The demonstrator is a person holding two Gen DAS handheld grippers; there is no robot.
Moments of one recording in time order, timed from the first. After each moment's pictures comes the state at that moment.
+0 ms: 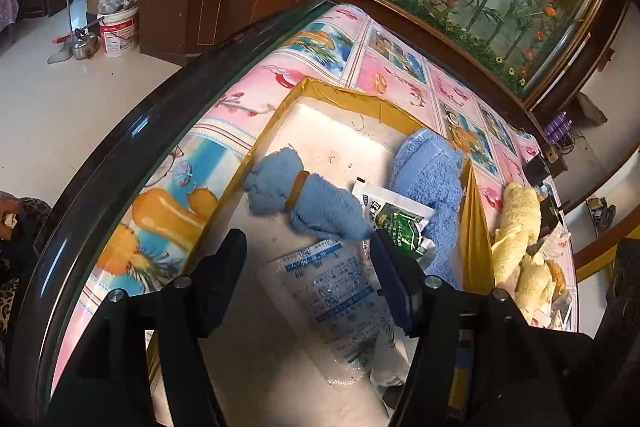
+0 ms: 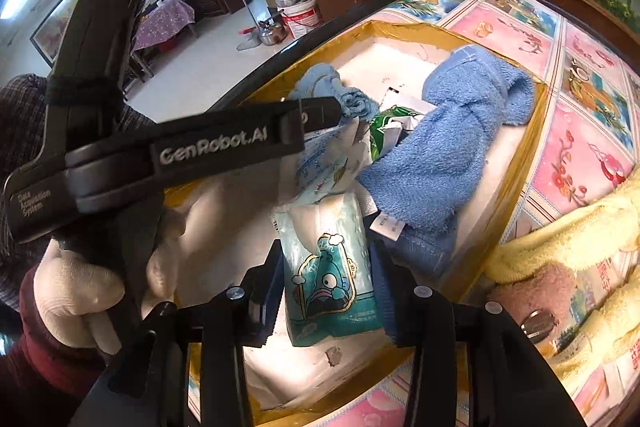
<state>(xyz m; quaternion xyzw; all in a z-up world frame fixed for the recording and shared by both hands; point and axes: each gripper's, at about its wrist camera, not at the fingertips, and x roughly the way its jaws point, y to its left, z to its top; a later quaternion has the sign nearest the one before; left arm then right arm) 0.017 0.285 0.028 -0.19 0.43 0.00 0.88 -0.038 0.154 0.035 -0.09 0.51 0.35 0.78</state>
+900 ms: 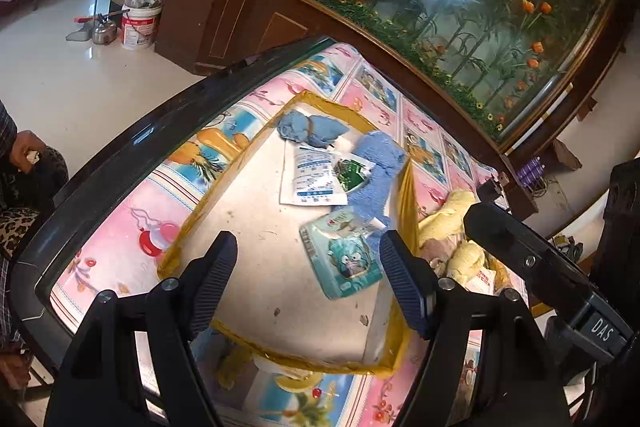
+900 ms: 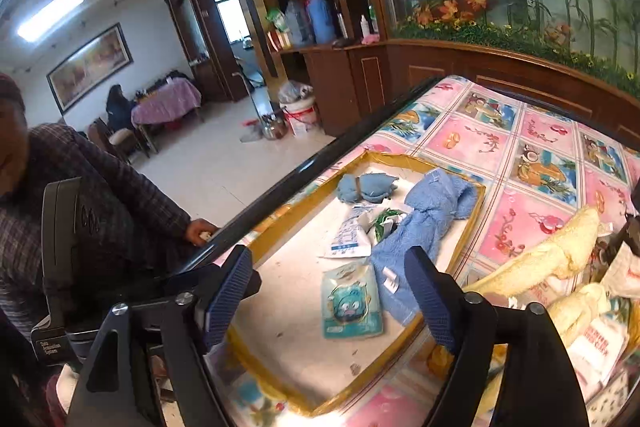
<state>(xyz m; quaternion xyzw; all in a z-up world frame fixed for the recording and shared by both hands) -0.104 0.283 0.070 -0.26 0.37 0.01 0.89 -0.089 0.108 0.125 -0.02 0.36 0.35 0.87</state>
